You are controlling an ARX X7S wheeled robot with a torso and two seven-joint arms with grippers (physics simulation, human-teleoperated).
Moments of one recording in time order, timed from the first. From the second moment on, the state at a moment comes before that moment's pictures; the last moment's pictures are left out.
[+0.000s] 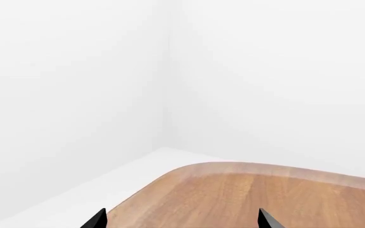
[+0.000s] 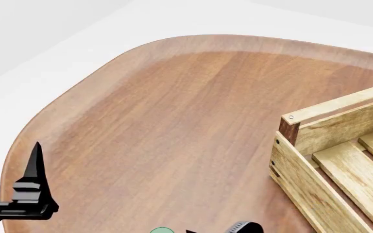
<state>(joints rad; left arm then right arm) -0.17 -0.29 0.07 0.55 -0.38 -0.46 -0.25 0.14 0.44 -0.40 -0.38 0.38 0.51 -0.22</state>
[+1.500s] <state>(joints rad) -0.16 -0.32 0.08 0.54 -0.41 -0.44 -0.27 0.23 0.37 -0.46 -0.14 0.33 0.44 -0.20</state>
